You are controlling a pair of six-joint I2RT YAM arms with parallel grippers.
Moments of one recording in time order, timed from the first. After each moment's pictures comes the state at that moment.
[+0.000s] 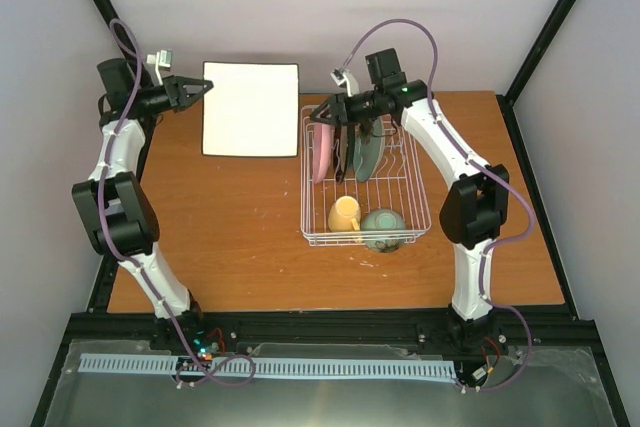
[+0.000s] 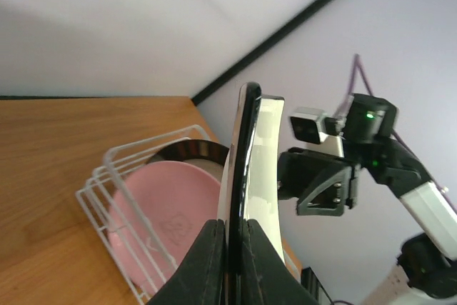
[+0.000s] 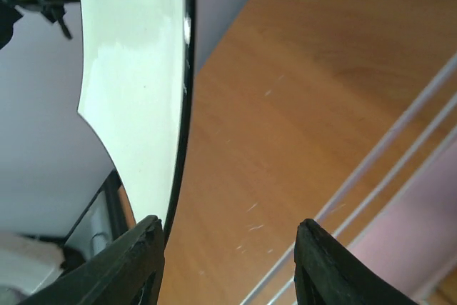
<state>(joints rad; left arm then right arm) 0.31 1.88 1.60 -0.06 1.38 -0.54 0.40 2.05 2.03 -0.71 -0.83 0.23</state>
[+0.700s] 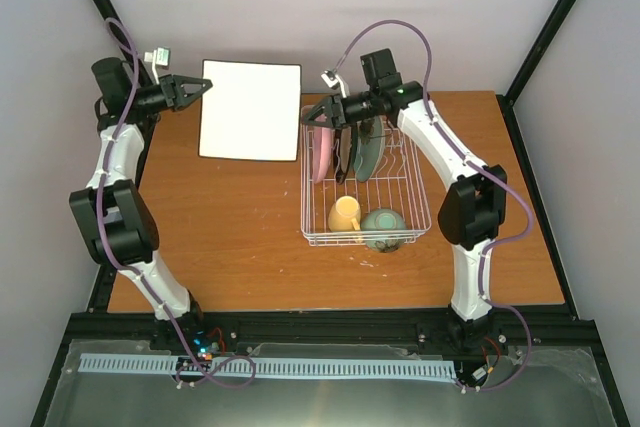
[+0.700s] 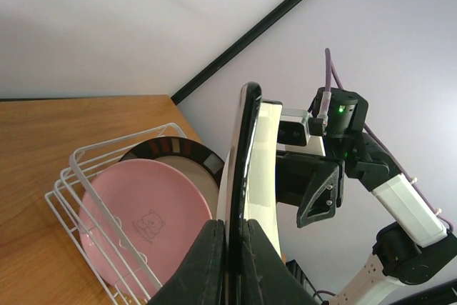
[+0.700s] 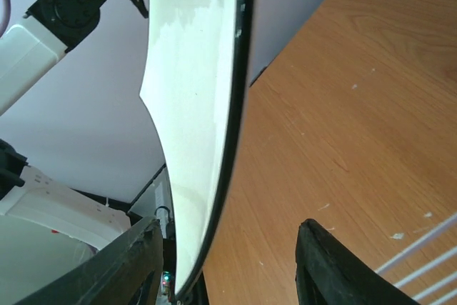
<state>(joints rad) 0.29 1.78 1.53 0.05 1.45 -0.65 0.43 2.05 2.03 -0.70 -1.05 0.23</state>
